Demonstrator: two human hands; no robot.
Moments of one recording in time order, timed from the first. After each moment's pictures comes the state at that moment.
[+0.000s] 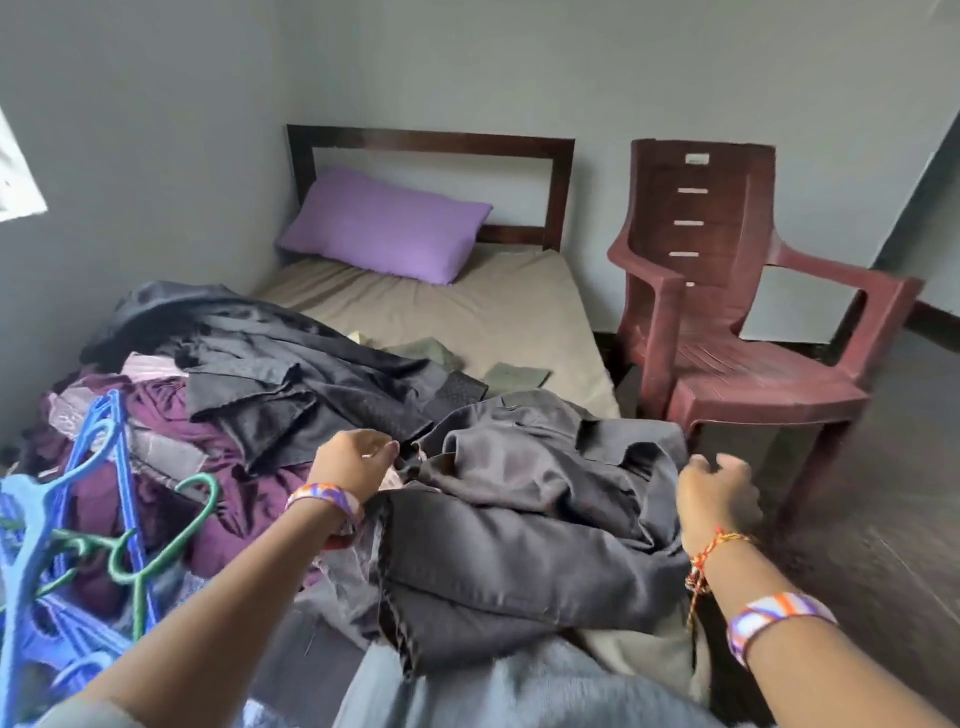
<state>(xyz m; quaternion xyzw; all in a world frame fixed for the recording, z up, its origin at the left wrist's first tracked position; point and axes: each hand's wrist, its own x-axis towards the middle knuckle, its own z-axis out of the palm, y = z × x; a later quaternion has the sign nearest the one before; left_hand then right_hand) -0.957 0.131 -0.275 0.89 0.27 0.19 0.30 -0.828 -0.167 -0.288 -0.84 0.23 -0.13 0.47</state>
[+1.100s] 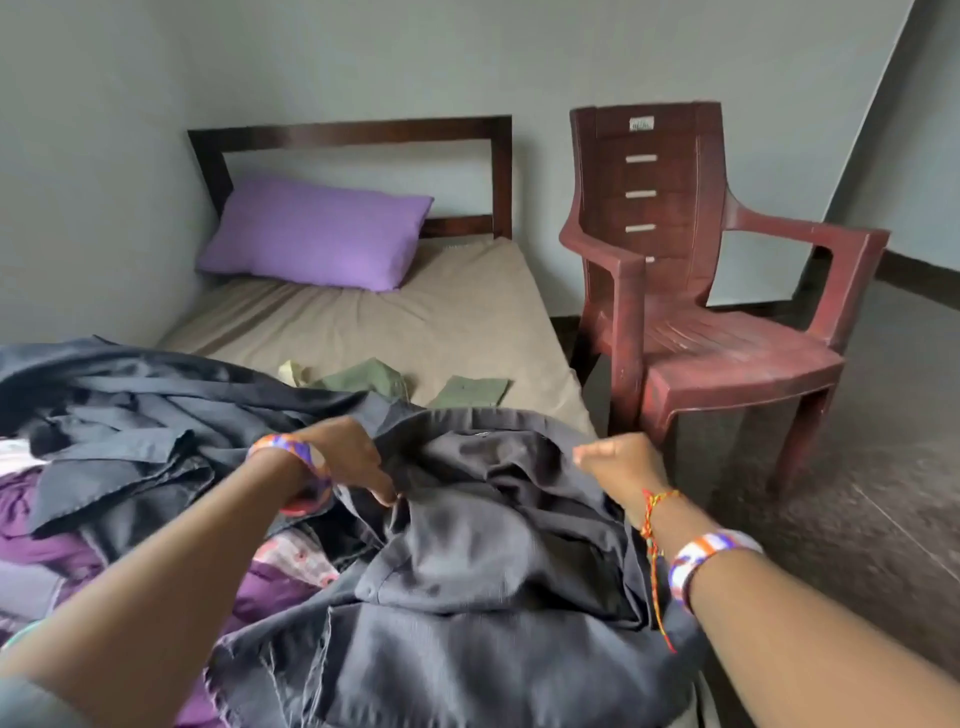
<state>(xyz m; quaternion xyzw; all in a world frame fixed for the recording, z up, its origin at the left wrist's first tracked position) -0.841 0.133 -0.222 0.96 0.15 -0.22 0.09 -0.741 -0.133 -0.306 -0.84 0.01 0.04 0.54</state>
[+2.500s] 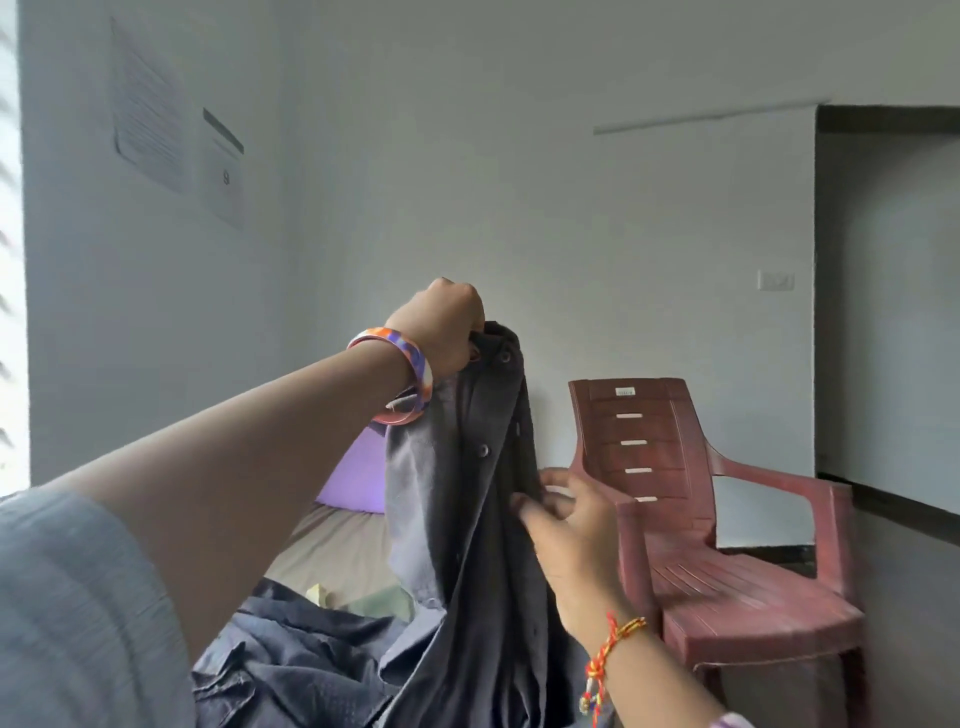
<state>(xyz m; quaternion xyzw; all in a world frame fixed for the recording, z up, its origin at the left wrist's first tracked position) -0.908 0.027 0.076 0.93 0.01 0.36 -0.05 -0.870 -0.092 -0.100 -0.59 -0.22 -0.17 0.75</state>
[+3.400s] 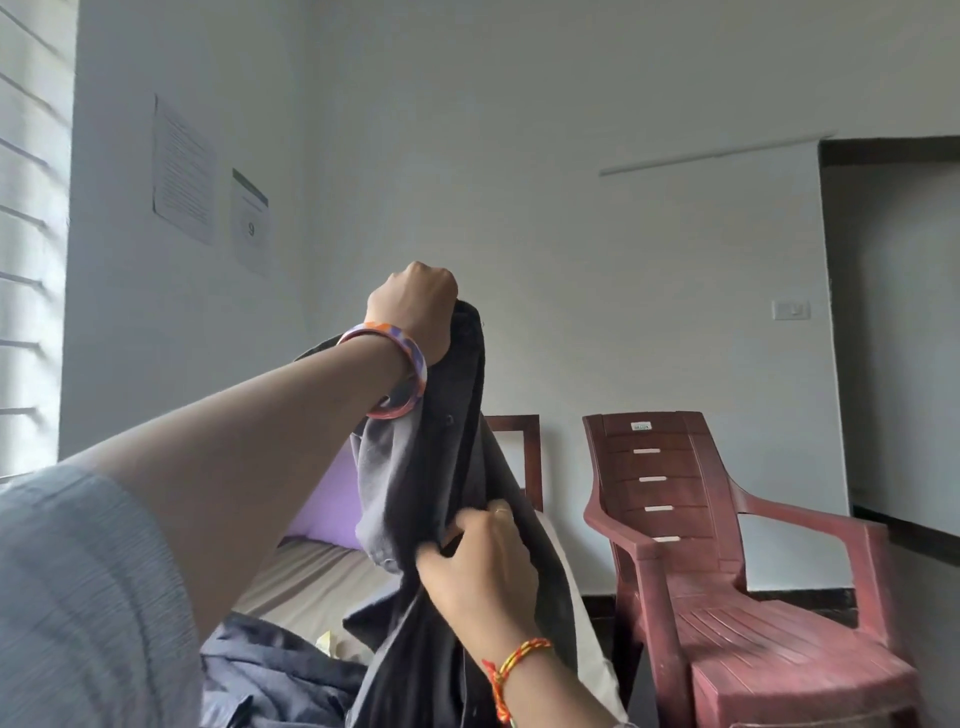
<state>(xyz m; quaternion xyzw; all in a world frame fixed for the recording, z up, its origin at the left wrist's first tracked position) -0.926 0.027 0.115 0.87 0.13 0.46 -0.12 -0.902 -0.034 -0.075 -0.84 -0.24 -0.22 0.44</state>
